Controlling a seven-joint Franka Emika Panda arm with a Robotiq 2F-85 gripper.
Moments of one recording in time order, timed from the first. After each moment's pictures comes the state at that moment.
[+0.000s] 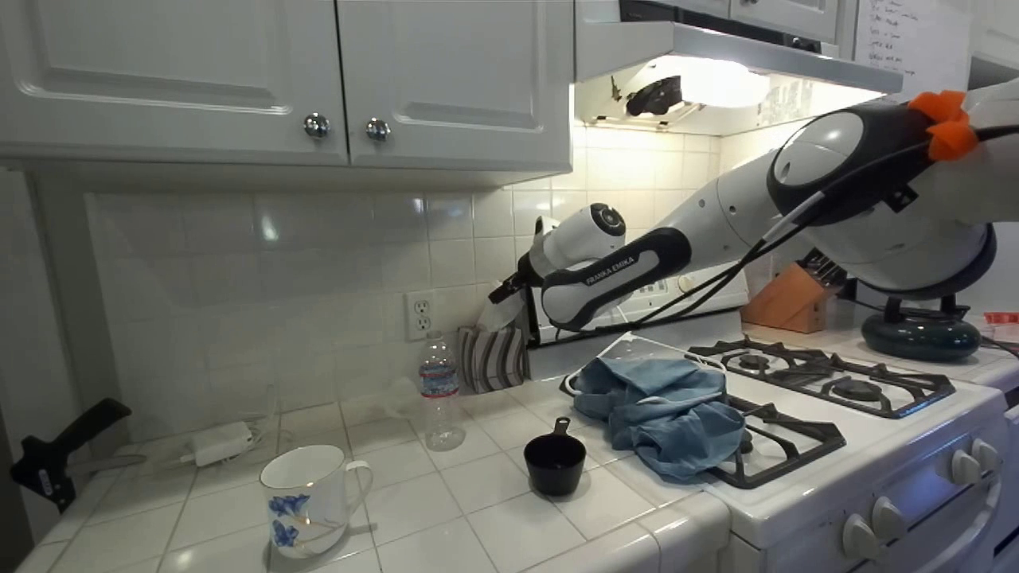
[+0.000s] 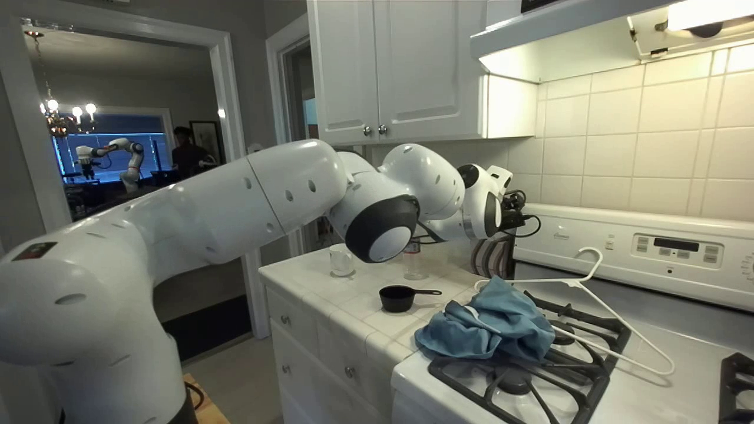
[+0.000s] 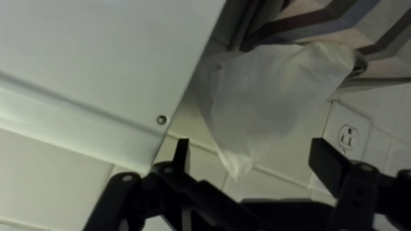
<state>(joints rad) -0.47 1.24 0.60 -0.91 -0.85 3.13 -0.20</state>
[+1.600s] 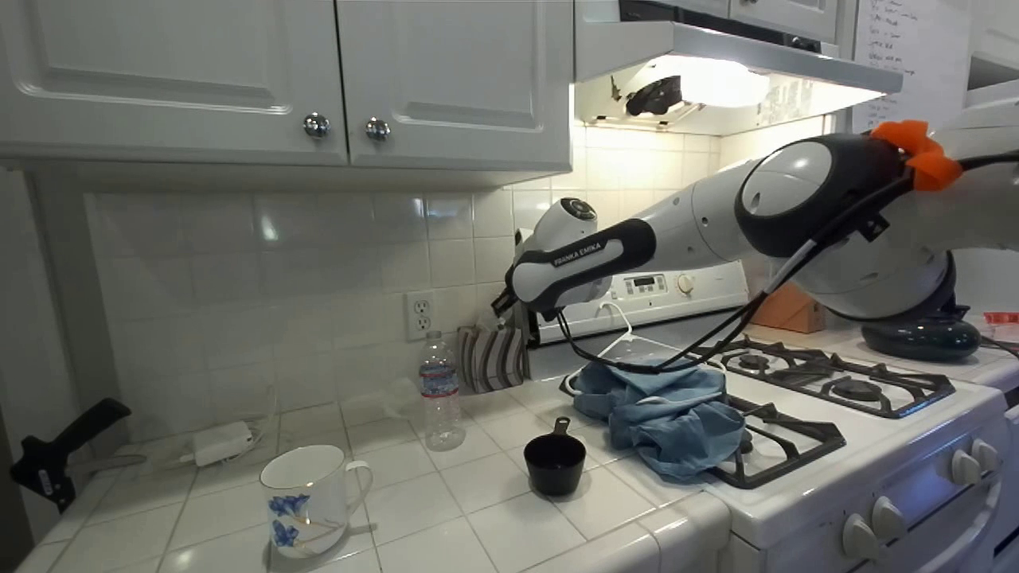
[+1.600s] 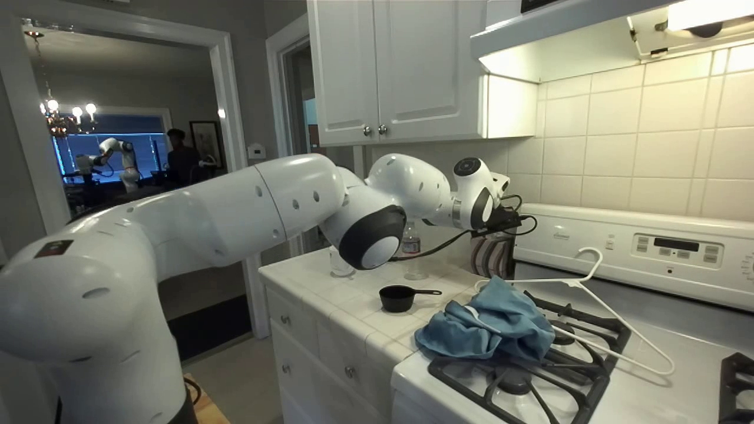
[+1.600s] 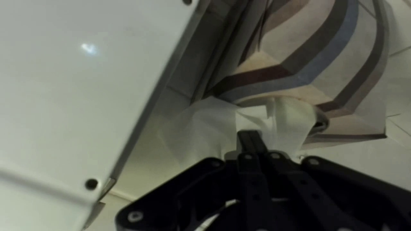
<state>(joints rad) -0.34 1.31 0.56 -0.70 -0.61 2.79 -0.45</state>
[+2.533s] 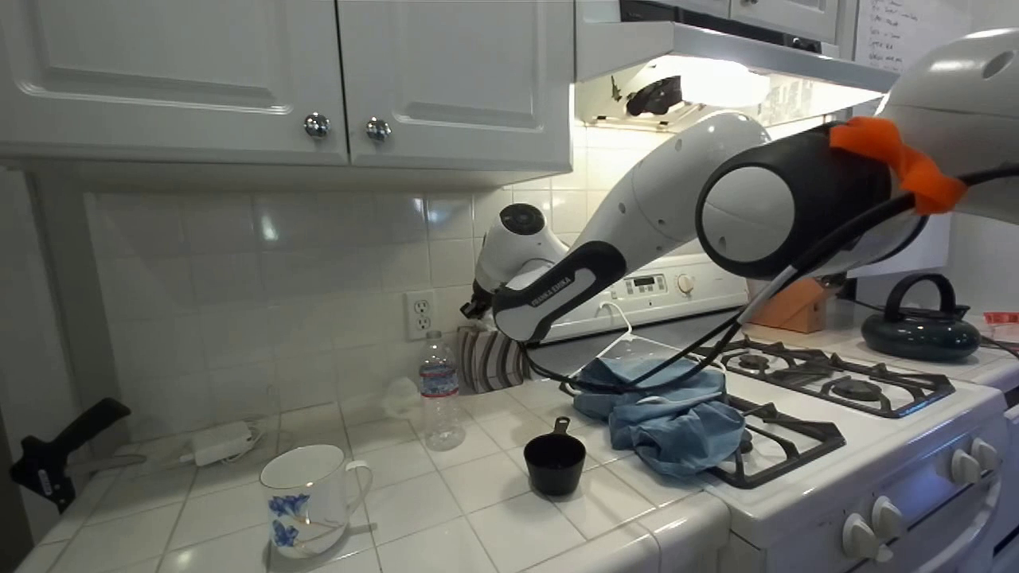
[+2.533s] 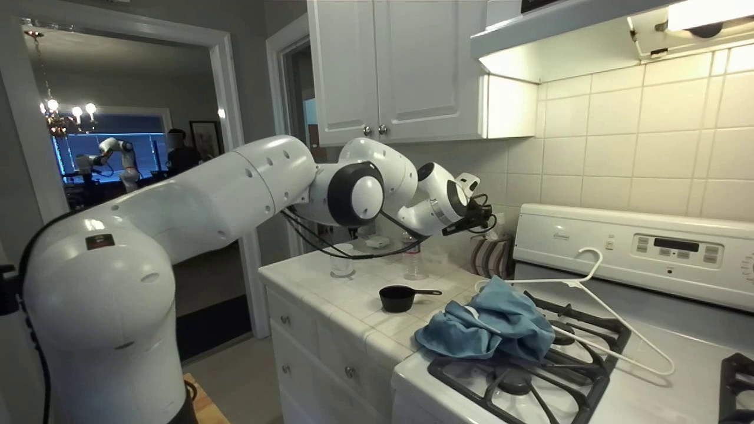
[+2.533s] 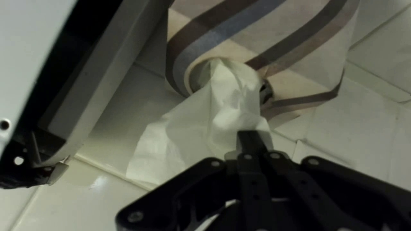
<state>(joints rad) -0.04 1.19 -0.04 -0.81 -0.63 2.91 0.23</state>
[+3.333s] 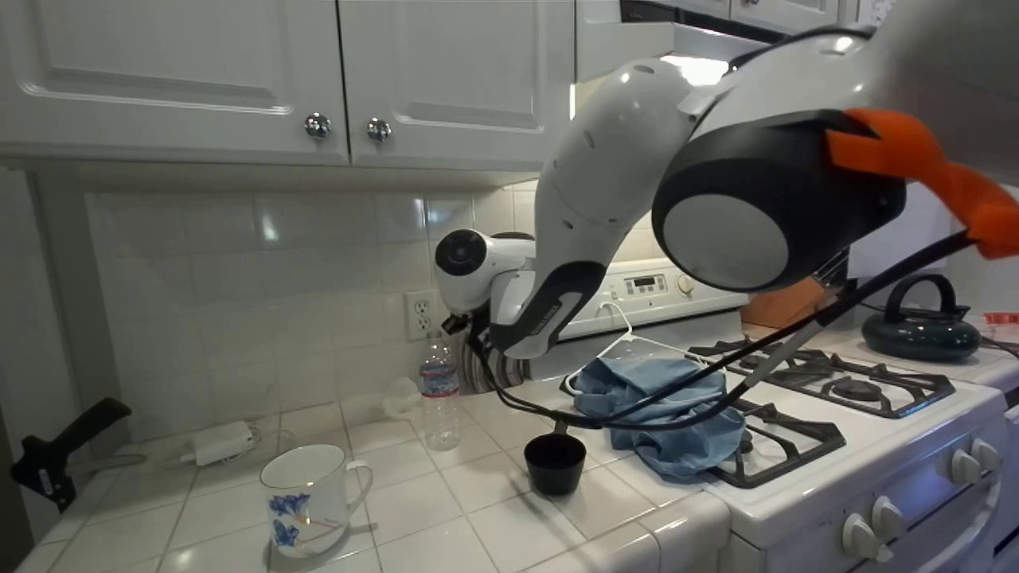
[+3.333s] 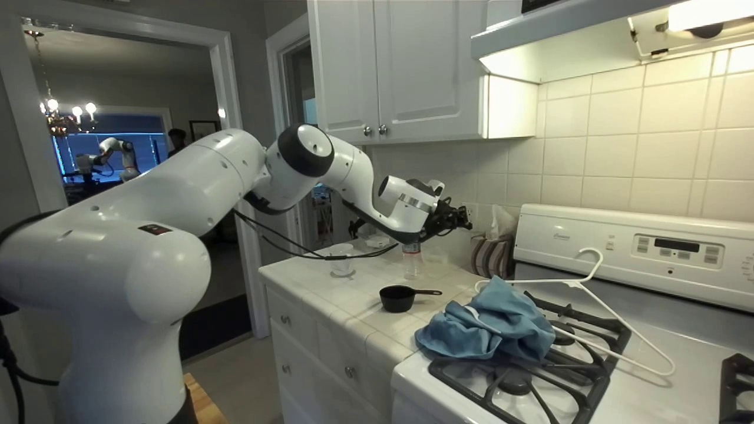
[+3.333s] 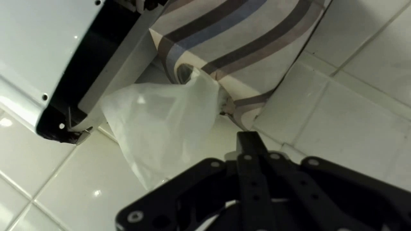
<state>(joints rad) 0.44 1.12 -0.69 -1.12 -0.74 2.91 0.84</state>
